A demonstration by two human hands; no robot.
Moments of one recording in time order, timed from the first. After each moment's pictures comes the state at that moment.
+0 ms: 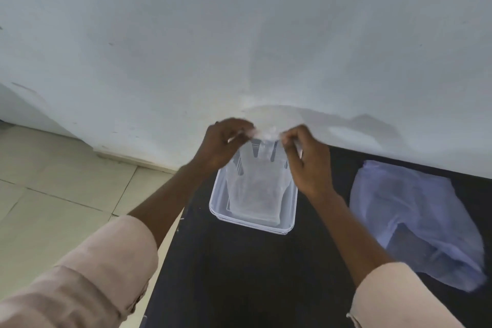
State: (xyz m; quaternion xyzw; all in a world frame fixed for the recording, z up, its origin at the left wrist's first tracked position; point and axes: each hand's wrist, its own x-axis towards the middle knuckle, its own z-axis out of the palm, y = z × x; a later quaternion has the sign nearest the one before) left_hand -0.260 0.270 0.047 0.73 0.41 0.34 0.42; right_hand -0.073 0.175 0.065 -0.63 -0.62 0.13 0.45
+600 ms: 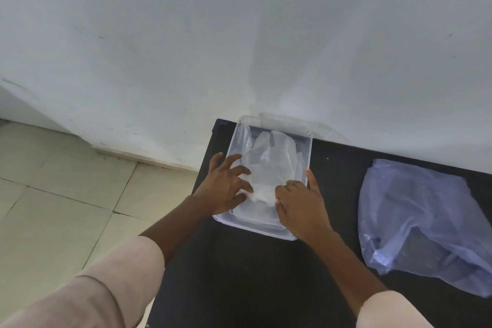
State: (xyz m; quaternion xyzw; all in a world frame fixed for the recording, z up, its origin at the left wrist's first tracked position) left_hand -0.286 0.239 -0.037 0.94 0.34 0.00 0.11; right_hand -0.090 0.138 -0.001 -0.68 -0.73 0.10 -0.02
